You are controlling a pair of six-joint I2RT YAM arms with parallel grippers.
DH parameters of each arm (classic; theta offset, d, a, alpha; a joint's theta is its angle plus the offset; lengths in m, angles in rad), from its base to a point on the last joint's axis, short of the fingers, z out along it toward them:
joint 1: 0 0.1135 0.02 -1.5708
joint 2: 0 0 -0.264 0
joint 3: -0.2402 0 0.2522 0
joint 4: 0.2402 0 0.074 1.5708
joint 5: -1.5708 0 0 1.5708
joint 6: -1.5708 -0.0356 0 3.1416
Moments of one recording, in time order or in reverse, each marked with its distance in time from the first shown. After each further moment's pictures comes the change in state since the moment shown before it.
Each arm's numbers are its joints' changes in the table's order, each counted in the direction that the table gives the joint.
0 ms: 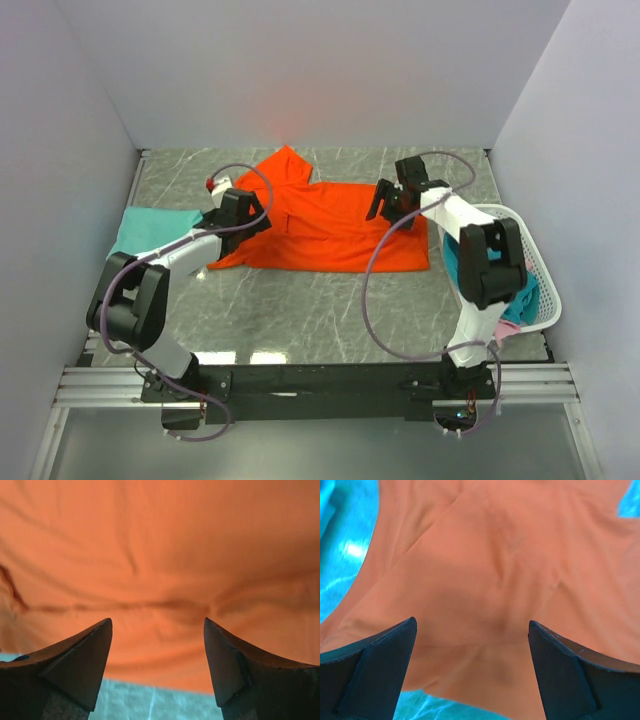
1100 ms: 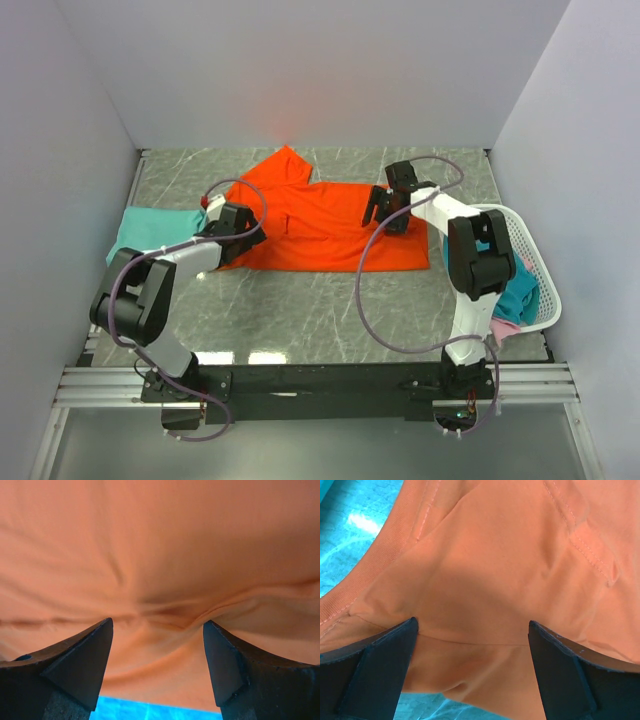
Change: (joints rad) left arm 0.027 0.039 0.110 -0.029 0.001 0.097; right arm 0.030 0.116 -0.044 0.002 -0.038 0.001
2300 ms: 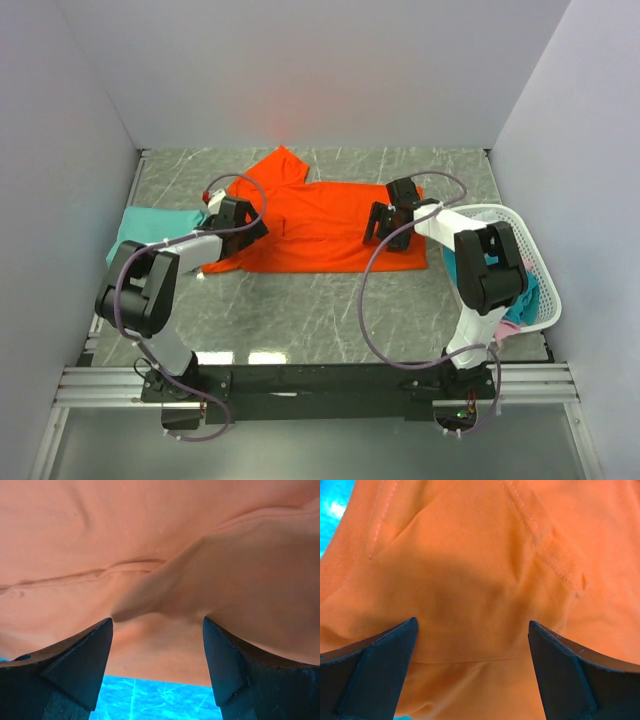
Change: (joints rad) left arm 0.023 0.055 -0.068 0.006 -0.077 0.007; right arm 0.027 -0.097 0.174 -0.047 0.007 -0.008
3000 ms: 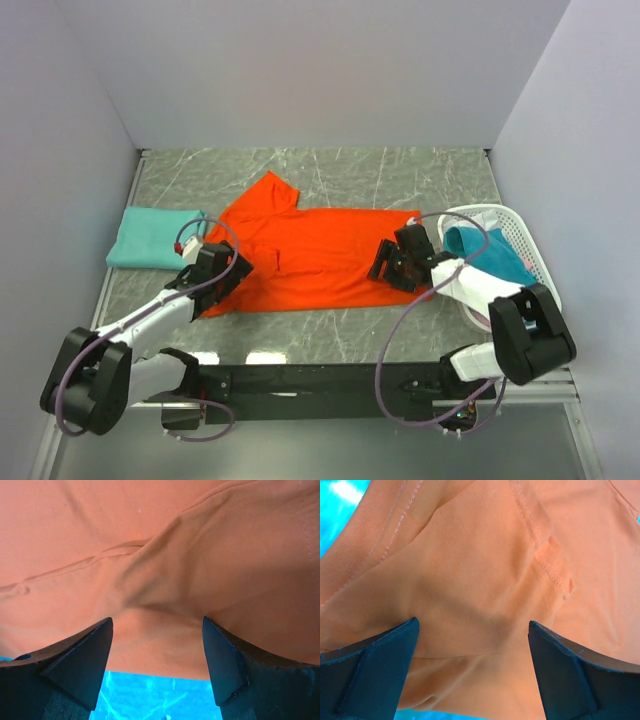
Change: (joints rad) left arm -0.042 -0.525 0.454 0.063 -0.020 0.261; right arm 0.098 -0.445 0.523 -0.167 -0.044 -0.146
